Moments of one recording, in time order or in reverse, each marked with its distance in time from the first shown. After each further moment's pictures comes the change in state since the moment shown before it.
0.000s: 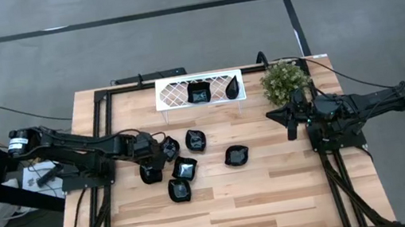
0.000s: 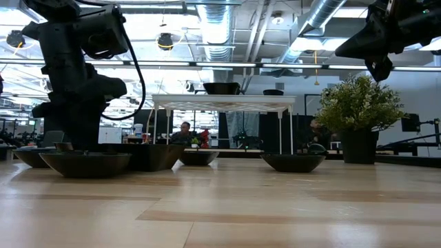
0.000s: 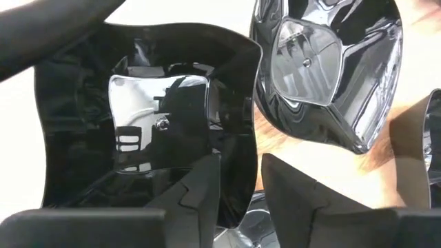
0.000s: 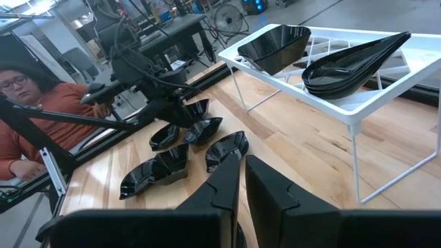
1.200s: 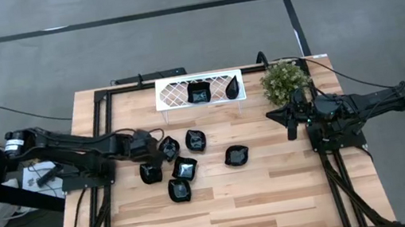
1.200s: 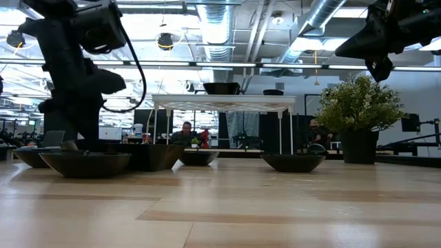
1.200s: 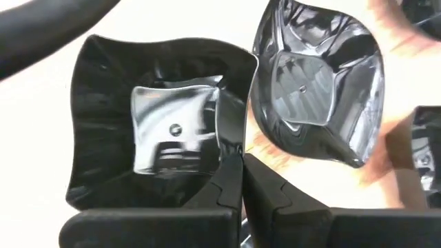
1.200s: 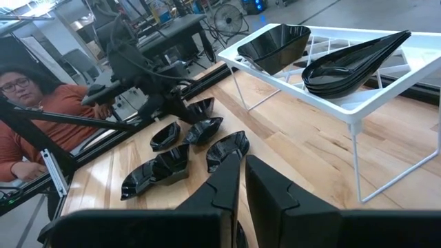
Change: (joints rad) left arm 0.000 -0.057 0.000 -0.023 -0.083 0.072; right arm 0.000 0.000 0.000 0.000 0.000 0.007
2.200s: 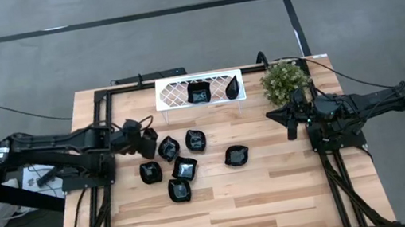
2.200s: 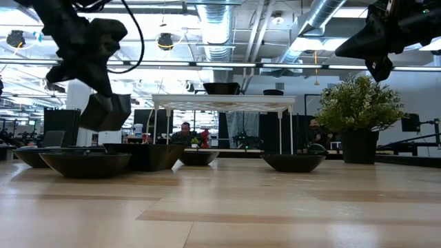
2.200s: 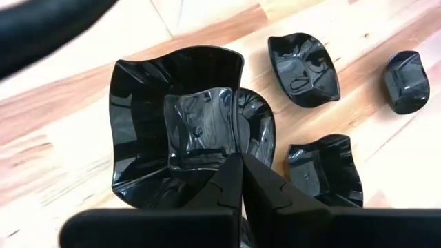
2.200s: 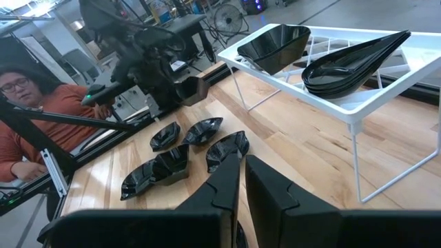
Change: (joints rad) left arm 0.034 -0.254 0.137 -0.143 -0.010 0.024; right arm 0.000 0.000 0.000 0.000 0.000 0.000
